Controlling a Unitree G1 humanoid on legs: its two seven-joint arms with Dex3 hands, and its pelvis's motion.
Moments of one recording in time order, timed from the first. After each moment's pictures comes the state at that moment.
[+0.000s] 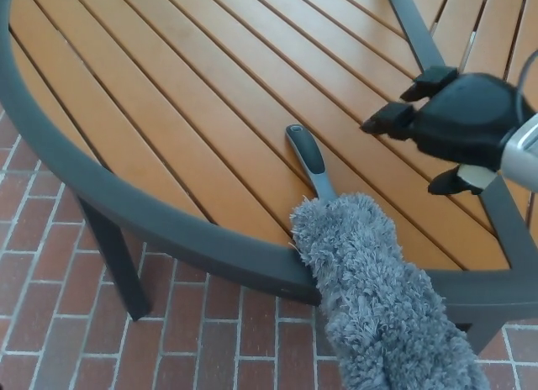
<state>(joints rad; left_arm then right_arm) -0.09 0.40 0.44 1.14 -0.10 -0.19 0.00 -0.89 -0.71 0.70 0.52 -0.83 -0.37 0.10</state>
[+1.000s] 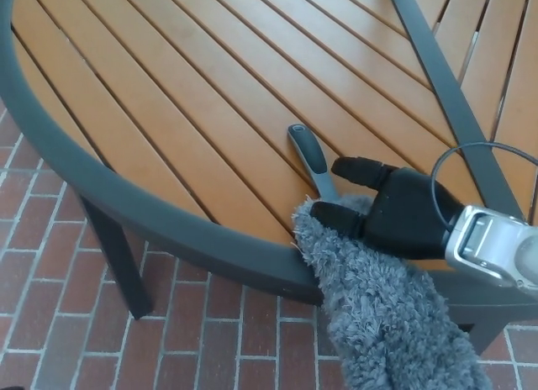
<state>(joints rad) -0.09 0.36 0.38 1.14 -0.10 -0.22 0.03 -0.85 -0.60 1.03 0.73 -1.27 -0.28 -0.39</state>
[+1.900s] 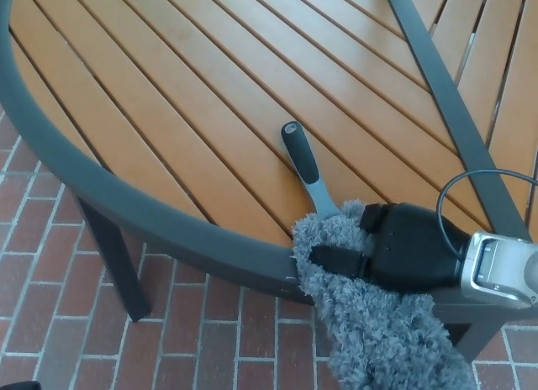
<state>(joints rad) -0.09 0.35 0.32 1.14 -0.08 -0.24 0.06 -0.84 -0.60 1.10 0.79 -1.29 -0.46 -0.56</state>
